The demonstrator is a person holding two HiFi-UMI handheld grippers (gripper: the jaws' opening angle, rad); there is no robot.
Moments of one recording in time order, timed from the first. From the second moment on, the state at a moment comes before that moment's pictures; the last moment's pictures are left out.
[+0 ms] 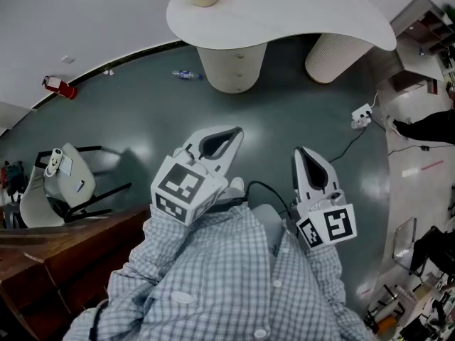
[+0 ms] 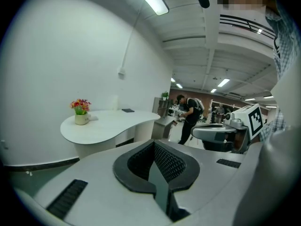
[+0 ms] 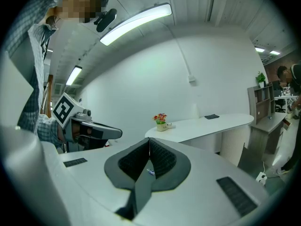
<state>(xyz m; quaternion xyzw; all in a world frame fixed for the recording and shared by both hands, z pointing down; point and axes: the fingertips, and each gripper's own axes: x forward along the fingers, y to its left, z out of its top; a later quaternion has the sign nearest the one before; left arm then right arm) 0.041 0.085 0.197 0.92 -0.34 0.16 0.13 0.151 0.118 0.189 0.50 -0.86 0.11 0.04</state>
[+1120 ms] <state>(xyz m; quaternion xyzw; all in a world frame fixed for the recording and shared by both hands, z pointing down) 0.037 -0.001 0.211 0.87 -0.45 0.14 0.16 0.165 0.005 0.214 0.41 -0.90 0.13 0.07</state>
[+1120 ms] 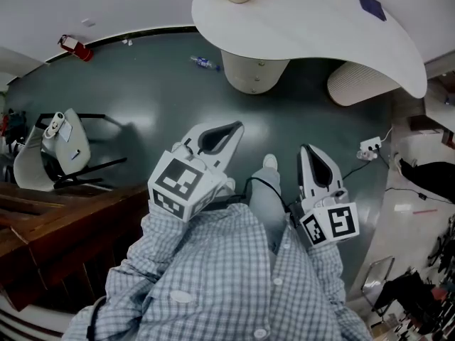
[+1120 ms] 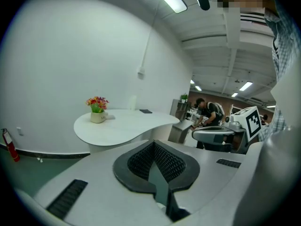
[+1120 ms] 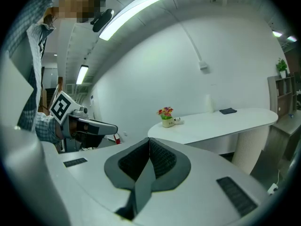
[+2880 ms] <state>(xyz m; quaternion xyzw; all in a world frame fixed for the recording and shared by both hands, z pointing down) 0.030 -0.072 0.282 0.72 -0.64 0.11 0.24 0.153 -0.132 0.353 0.18 -0.95 0.13 0.22</state>
